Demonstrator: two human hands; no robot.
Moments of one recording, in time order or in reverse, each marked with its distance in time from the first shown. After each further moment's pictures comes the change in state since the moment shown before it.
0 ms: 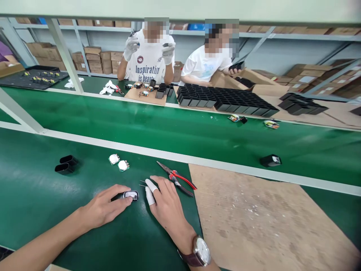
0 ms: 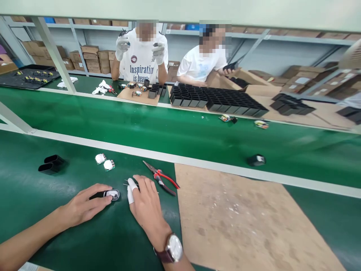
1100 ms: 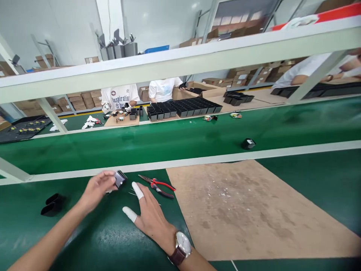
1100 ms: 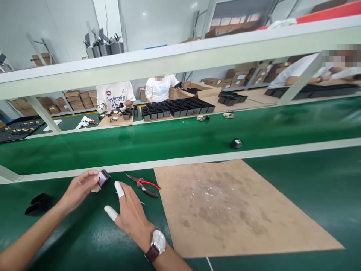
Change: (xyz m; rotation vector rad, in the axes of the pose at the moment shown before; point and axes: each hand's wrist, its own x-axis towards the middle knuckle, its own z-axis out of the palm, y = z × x) left_hand 0.105 -0.043 -0.011 -0.705 0.132 -0.799; right_hand 0.003 -0.005 0.002 0.247 0.178 0.127
